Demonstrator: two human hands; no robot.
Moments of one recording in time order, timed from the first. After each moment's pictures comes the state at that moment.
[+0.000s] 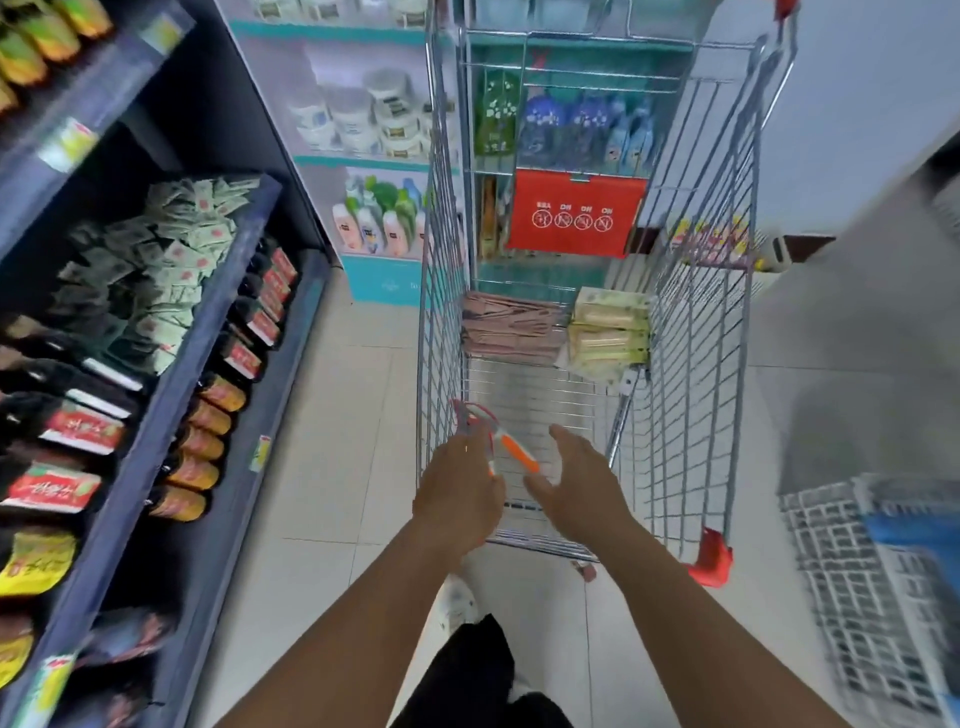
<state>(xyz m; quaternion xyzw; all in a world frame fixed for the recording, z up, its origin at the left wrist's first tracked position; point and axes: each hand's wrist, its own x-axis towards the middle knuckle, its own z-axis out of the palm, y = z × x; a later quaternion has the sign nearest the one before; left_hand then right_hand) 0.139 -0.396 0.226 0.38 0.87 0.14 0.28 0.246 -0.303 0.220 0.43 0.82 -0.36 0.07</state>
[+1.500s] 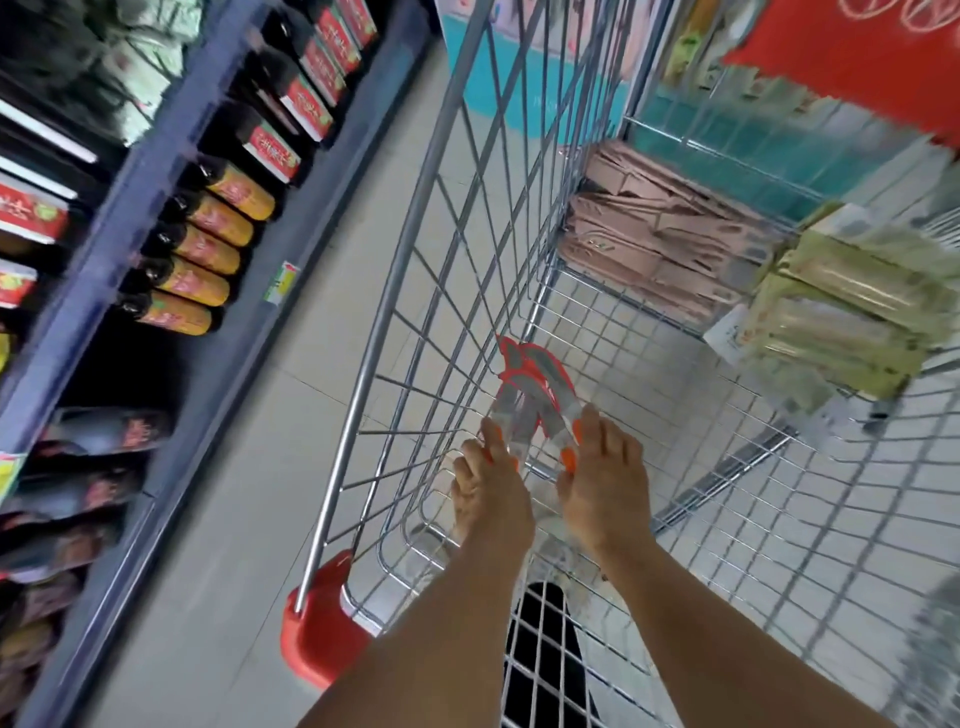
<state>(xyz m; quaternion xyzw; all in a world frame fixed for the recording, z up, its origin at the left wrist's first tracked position) 0.128 -0.303 -0.033 0.03 0.92 0.01 0.39 0.178 -0.207 -0.062 0.28 0.92 -0.21 0.19</state>
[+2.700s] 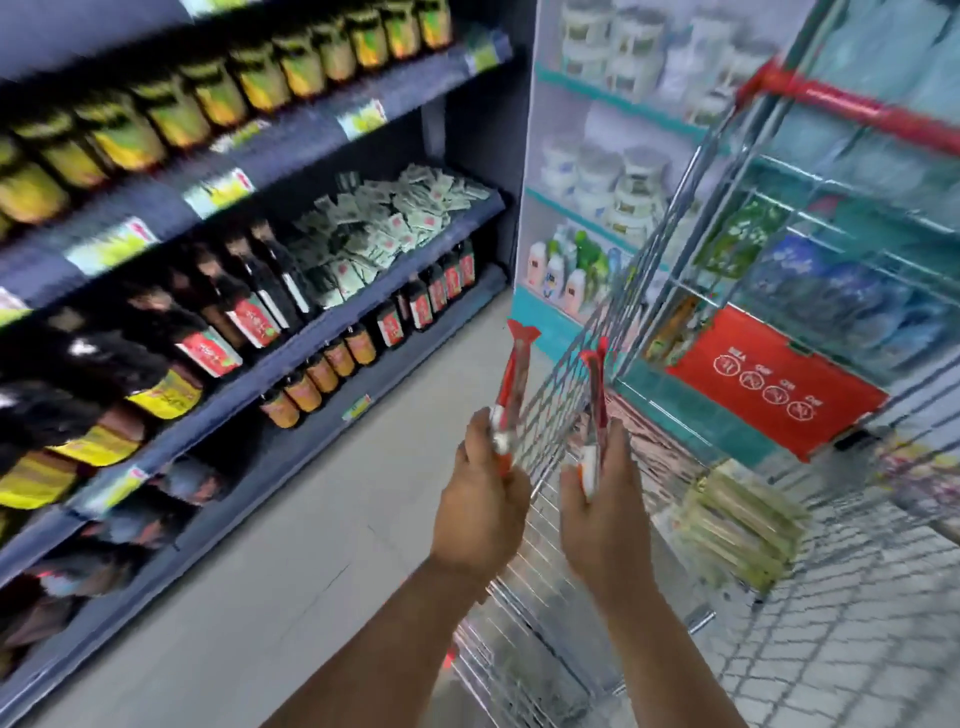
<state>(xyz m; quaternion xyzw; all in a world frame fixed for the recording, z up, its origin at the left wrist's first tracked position) 0.101 -0.336 0.245 0.03 0.90 0.42 0.10 0.138 -0.228 0.247 0.24 0.88 -0.41 -0.05</state>
